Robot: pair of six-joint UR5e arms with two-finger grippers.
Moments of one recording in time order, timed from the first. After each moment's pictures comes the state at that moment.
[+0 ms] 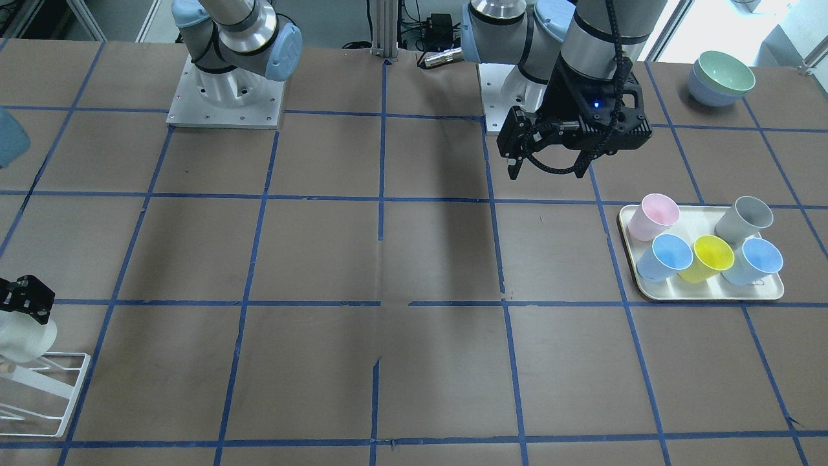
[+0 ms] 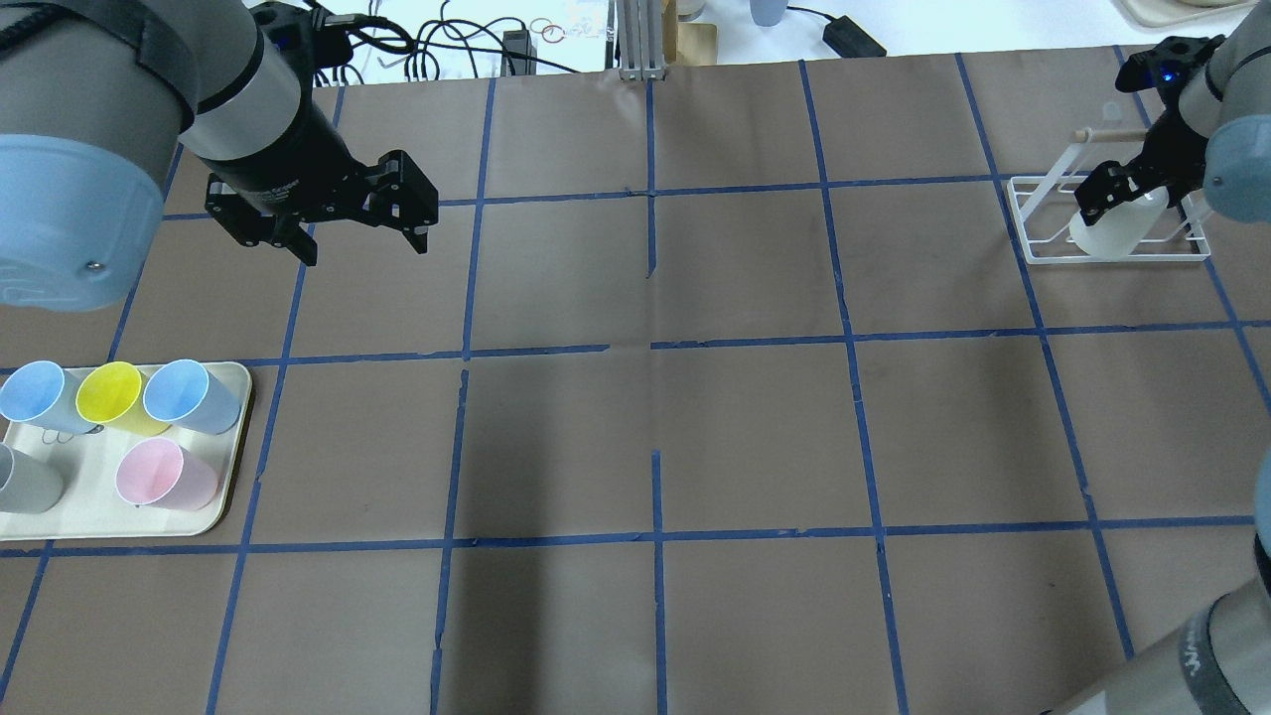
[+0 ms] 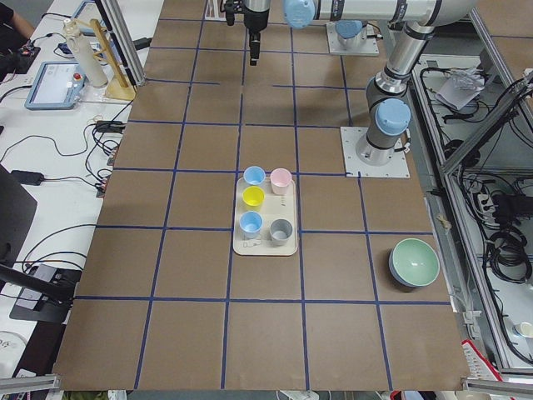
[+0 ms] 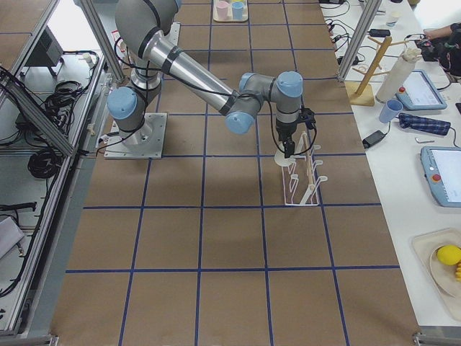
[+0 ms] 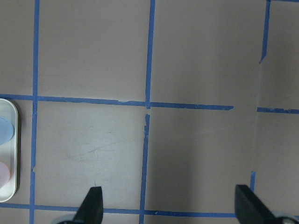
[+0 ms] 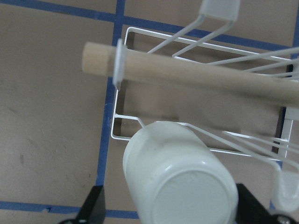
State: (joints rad) left arm -1.60 -1.53 -1.65 -1.44 1.56 -0.10; right arm 1.13 -1.19 1.65 -2.19 -1.61 -0.59
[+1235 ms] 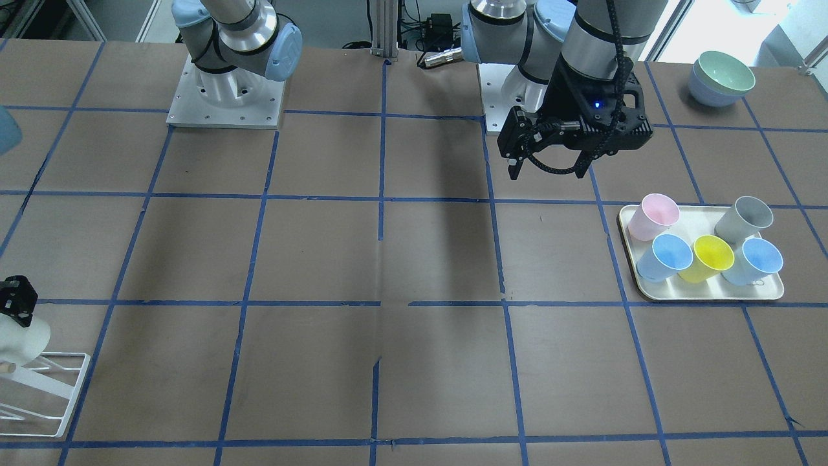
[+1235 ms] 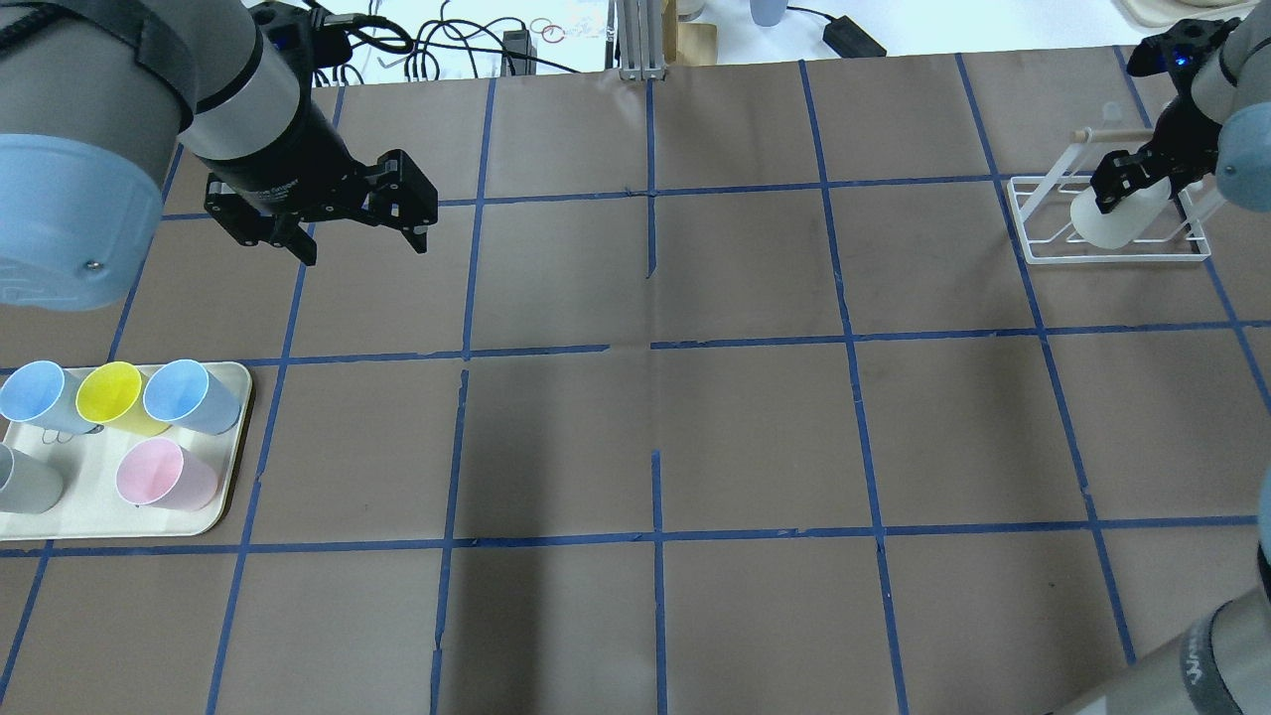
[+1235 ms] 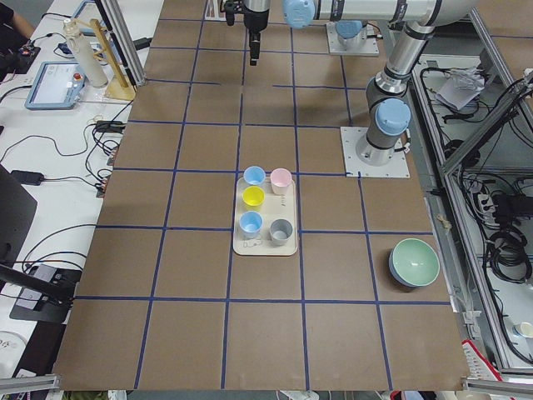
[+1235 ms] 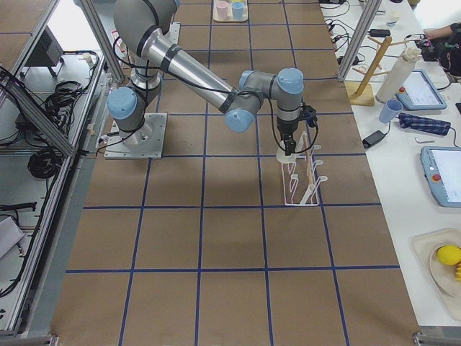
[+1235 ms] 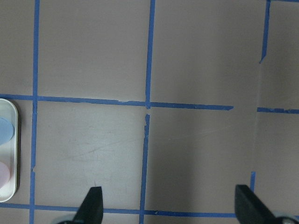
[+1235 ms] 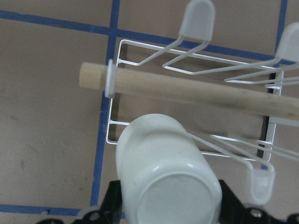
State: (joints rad) left arm -1.60 -1.53 -1.65 -1.44 1.56 -0.10; right arm 1.13 -1.20 1.63 -2.18 -1.62 -0.58
